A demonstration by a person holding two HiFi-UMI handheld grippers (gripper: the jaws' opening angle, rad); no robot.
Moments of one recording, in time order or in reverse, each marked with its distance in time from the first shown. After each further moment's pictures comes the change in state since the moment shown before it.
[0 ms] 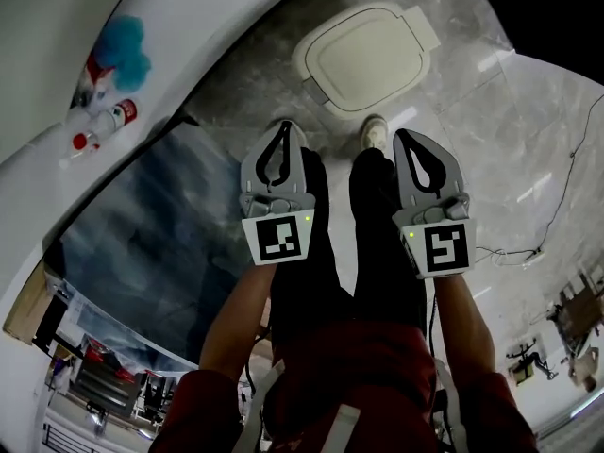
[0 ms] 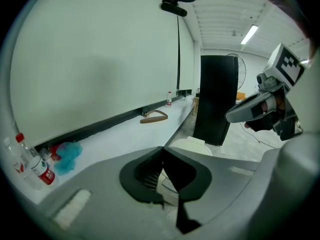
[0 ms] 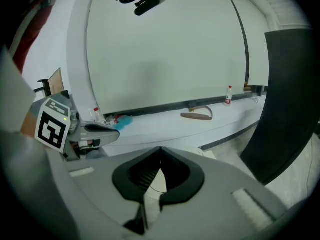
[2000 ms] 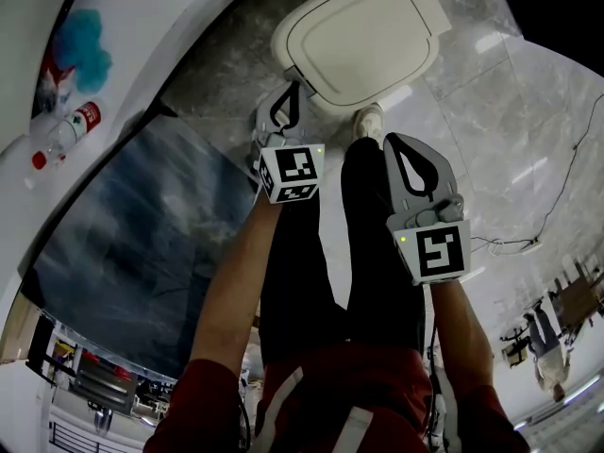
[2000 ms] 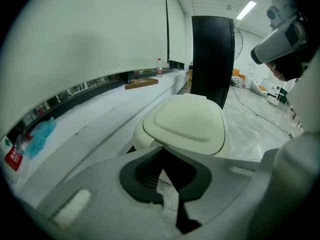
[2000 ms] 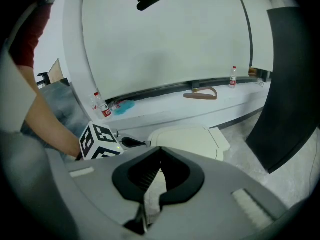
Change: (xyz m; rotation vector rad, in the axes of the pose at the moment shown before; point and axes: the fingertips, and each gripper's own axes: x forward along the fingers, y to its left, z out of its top) left arm 0.116 -0.030 -0.161 0.126 0.256 -0.069; right arm 0.029 -0.003 -0.082 0.025 0.135 0.052
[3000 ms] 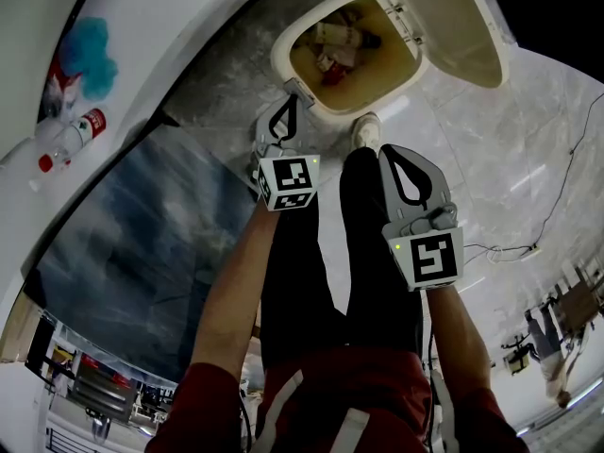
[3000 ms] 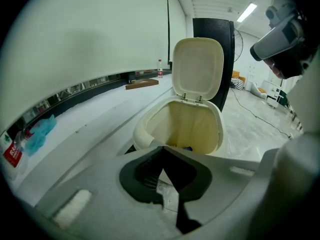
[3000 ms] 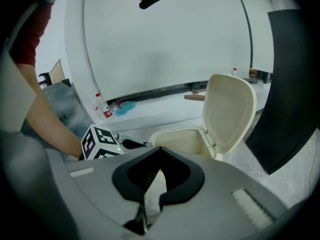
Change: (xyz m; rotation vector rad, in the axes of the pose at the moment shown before) left arm -0.005 0.001 -0.004 -0.017 -0.014 -0.006; right arm -0.007 0.005 0.004 -0.016 -0.008 0.002
